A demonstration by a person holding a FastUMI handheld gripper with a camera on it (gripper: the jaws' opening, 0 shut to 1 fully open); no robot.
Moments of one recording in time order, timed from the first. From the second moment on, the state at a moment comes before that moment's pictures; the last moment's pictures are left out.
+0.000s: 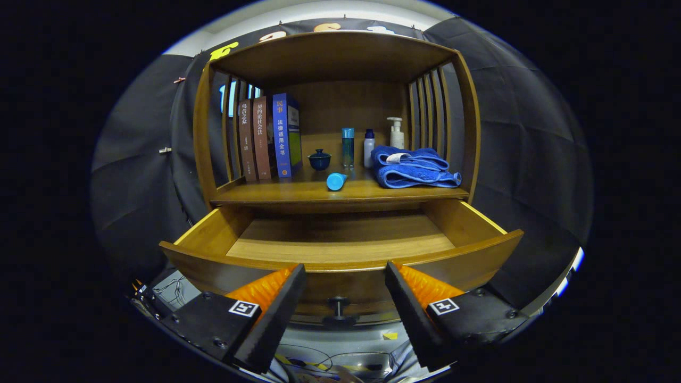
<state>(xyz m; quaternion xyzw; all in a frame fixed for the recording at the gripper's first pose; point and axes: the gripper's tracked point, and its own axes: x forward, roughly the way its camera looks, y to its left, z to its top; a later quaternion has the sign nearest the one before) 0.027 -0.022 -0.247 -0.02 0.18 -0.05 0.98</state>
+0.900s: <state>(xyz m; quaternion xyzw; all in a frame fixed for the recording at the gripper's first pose) 0.155 -0.030 -0.256 -0.02 0.20 -0.05 0.98</state>
